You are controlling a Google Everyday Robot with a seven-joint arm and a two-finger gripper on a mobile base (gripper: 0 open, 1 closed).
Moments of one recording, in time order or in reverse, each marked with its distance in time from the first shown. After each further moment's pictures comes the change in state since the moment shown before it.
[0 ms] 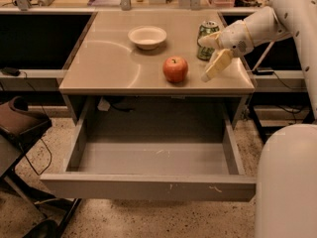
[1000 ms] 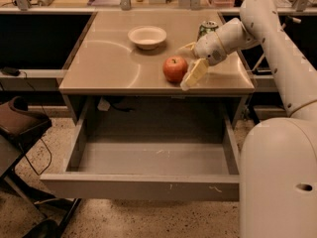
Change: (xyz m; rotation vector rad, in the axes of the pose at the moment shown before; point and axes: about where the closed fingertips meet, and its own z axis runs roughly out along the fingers) arm -0.007 0.006 0.071 -0.127 -0.009 -0.026
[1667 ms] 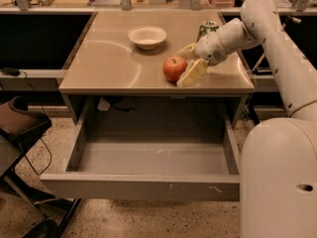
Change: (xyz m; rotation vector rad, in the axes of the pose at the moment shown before) arm 0.000 0.000 0.000 0.000 0.000 0.000
